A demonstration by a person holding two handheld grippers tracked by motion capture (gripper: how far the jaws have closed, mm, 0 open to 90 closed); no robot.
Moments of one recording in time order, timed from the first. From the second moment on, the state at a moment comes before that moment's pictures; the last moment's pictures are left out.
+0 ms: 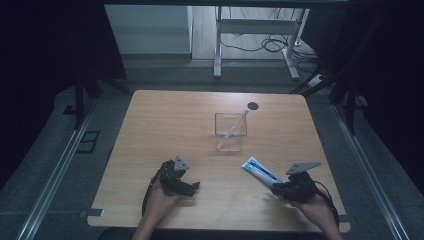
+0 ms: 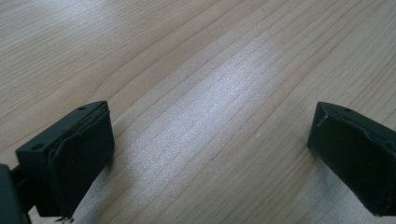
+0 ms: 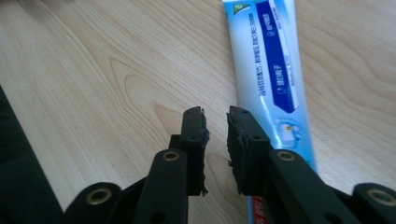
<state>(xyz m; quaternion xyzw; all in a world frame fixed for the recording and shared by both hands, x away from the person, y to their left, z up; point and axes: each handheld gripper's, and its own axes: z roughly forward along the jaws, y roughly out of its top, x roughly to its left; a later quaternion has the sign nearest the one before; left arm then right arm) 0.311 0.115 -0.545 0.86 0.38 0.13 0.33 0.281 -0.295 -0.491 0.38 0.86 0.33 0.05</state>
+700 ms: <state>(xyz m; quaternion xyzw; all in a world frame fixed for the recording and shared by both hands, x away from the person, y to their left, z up) 0.311 0.115 -0.545 0.86 0.37 0.13 0.33 0.304 -0.301 -0.476 0.37 0.90 0.21 0.04</state>
